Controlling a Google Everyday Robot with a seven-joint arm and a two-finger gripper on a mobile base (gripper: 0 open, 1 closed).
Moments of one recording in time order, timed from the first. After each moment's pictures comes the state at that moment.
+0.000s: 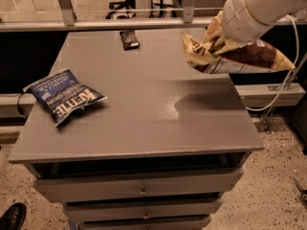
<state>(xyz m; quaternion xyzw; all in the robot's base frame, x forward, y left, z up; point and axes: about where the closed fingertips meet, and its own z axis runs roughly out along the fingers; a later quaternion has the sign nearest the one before) 0.595 -0.157 0.971 -0.80 0.50 -0.13 0.30</state>
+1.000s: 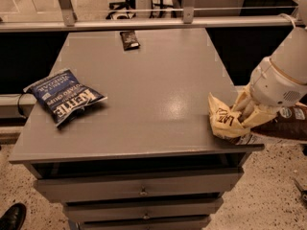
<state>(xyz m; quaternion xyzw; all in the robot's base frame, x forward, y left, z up) 0.443 -0.214 0.864 -0.71 0.69 0.09 0.12</state>
